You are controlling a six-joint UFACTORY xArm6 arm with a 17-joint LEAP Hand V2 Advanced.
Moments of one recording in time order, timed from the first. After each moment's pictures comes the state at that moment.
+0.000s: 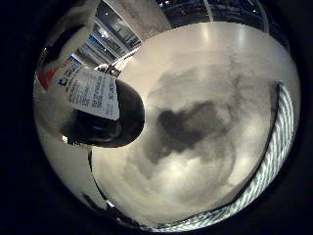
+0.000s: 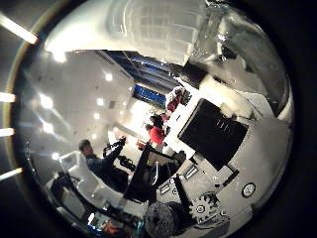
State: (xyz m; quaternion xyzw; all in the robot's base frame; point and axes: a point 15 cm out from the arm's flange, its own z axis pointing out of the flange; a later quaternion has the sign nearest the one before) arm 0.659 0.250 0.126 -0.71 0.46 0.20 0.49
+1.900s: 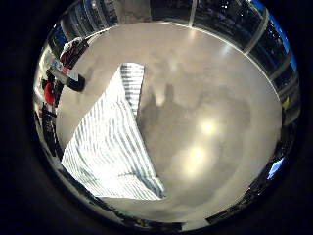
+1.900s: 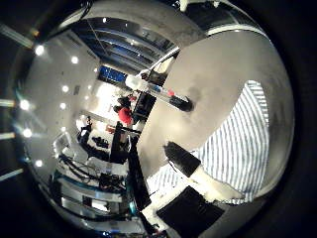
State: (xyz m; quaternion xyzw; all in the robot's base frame) arm 0.643 -0.029 0.184 -0.80 0.51 0.07 0.30
